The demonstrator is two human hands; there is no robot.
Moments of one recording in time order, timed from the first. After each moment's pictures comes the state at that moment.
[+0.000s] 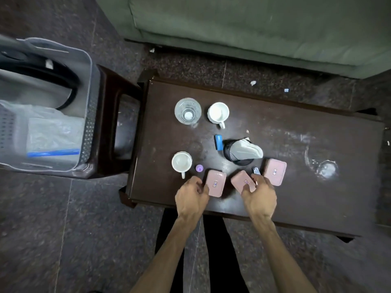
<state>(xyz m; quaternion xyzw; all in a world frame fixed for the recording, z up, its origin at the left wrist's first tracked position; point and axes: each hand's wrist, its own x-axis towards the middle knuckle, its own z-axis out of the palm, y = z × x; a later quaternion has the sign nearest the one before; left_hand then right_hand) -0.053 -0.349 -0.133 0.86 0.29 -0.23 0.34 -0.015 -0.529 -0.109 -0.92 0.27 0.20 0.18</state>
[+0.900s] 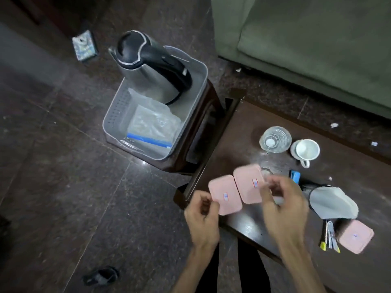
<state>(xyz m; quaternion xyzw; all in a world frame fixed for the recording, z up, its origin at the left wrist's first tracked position) -0.084 -0.239 -0.053 0.65 0.49 0.14 0.56 0.030 -0.361 -0.010 -0.89 0.02 0.13 0.43</state>
